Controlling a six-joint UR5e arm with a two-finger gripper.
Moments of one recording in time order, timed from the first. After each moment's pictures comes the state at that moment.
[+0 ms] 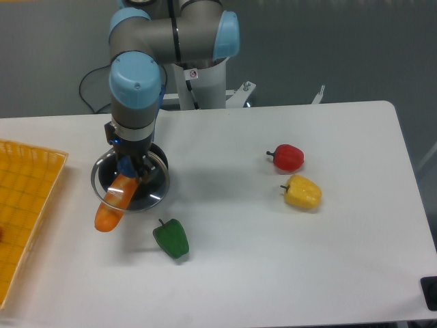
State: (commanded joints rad) arm 2.17 -1.72 -1.74 -1.25 1.35 0.94
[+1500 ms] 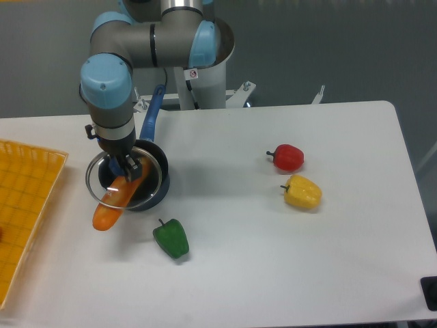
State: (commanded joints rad) arm 2.09 -1.73 -1.80 -1.17 1.44 0.98
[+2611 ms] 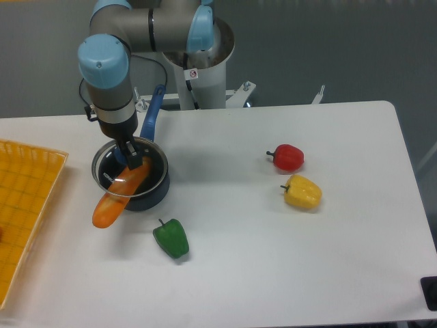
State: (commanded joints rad) arm 2.09 -1.66 -1.89 -1.10 1.46 1.07
